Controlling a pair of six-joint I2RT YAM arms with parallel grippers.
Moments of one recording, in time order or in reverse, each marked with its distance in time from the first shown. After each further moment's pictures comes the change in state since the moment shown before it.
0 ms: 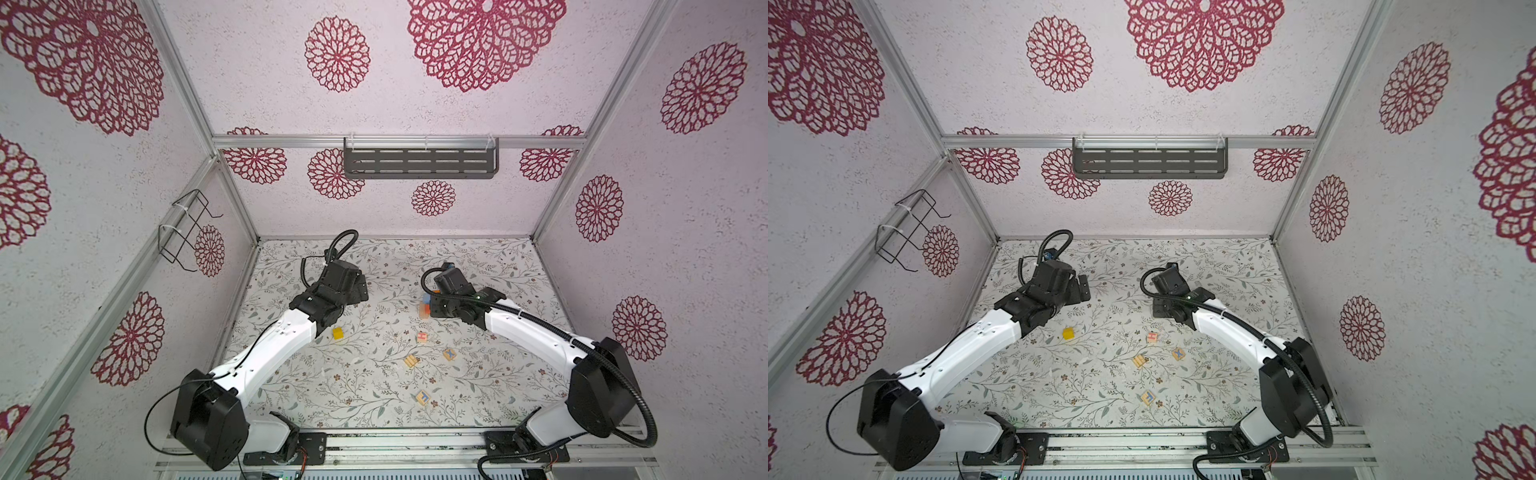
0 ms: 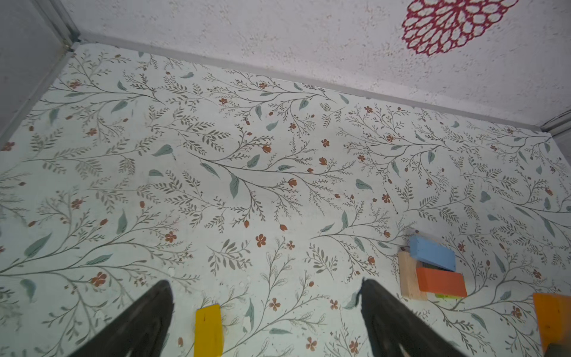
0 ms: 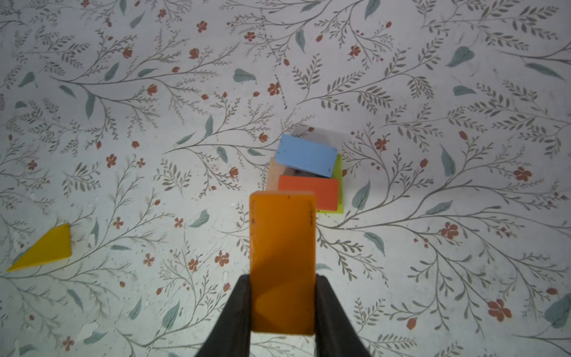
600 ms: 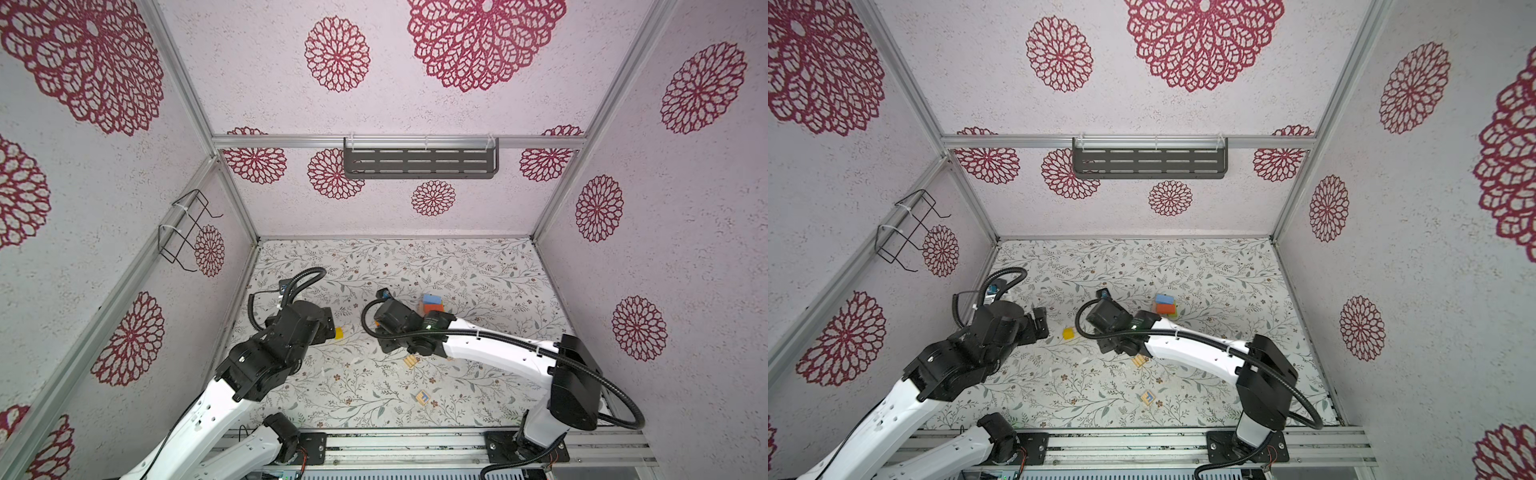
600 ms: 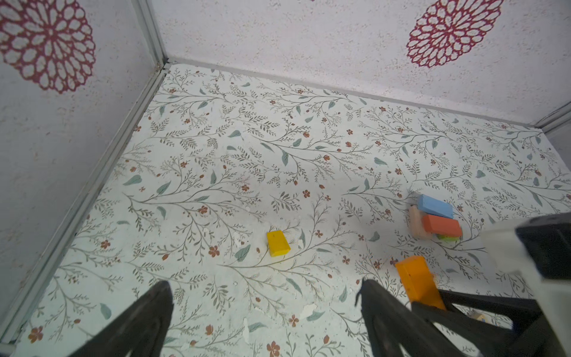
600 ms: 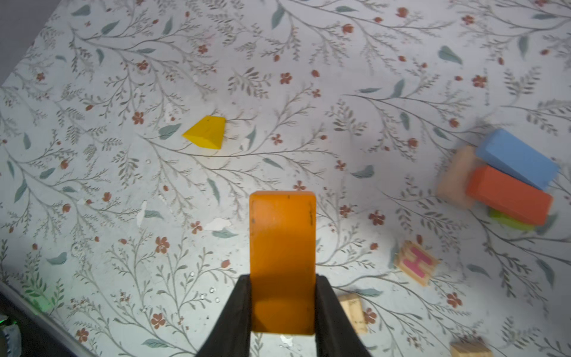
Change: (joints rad) left arm -0.153 -0.507 -0.027 -0.502 -0.206 -0.064; right arm 0.415 0.071 0.135 -0.045 0.059 -0.005
